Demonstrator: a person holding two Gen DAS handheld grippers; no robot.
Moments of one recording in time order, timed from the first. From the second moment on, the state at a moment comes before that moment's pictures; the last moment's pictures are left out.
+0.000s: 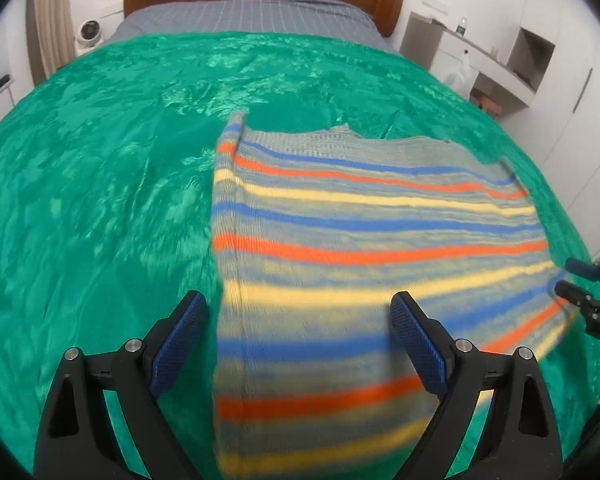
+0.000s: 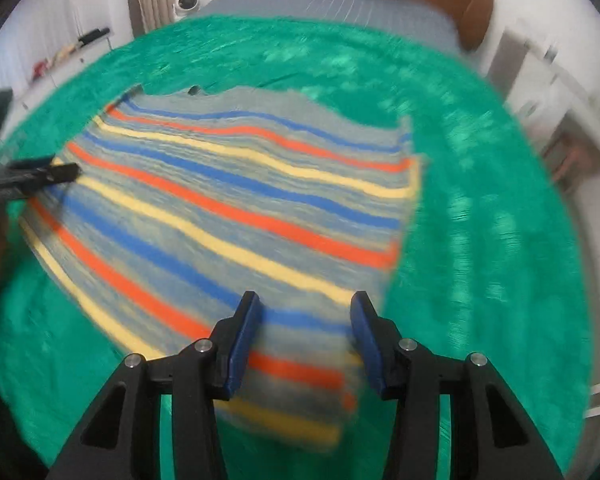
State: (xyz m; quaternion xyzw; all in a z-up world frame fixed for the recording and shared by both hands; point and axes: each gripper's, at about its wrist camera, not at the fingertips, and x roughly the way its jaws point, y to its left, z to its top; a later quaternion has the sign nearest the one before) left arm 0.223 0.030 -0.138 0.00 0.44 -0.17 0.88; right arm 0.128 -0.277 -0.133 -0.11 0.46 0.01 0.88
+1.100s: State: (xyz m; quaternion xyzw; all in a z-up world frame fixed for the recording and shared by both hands) left arm 0.173 0.071 -0.127 -0.02 0.36 -0.14 0.92; right arm 0.234 -0.368 -0.160 0.23 0.51 0.05 0.83
